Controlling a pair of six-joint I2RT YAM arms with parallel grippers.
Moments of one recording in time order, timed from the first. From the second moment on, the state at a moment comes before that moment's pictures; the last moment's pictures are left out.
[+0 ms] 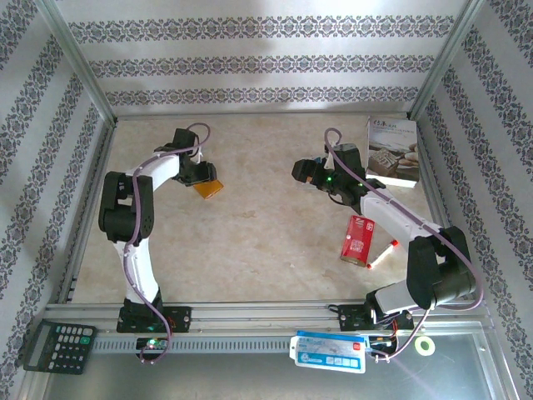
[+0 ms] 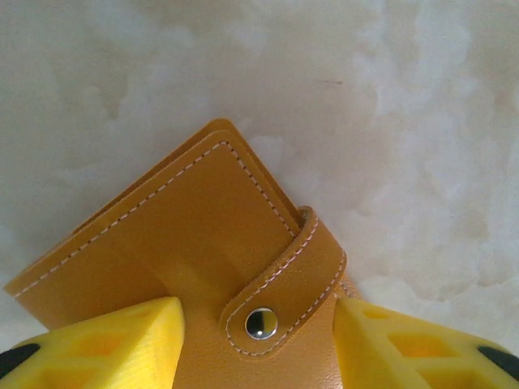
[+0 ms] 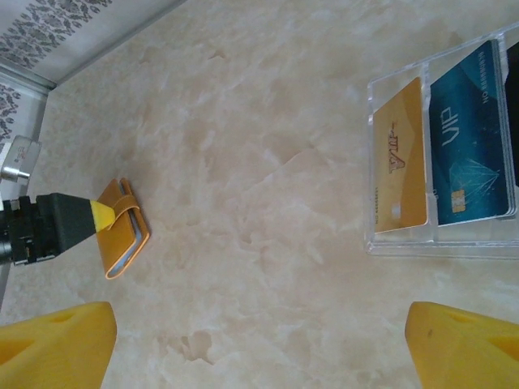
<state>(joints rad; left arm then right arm) -0.10 2.01 1.42 -0.57 0.22 -0.29 0.31 1.45 0.93 -0.15 -0.28 0.63</state>
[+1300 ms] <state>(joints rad) -0.21 1.49 0.81 -0.36 0.35 -0.78 0.68 1.86 1.22 -0.27 -0.27 0.68</state>
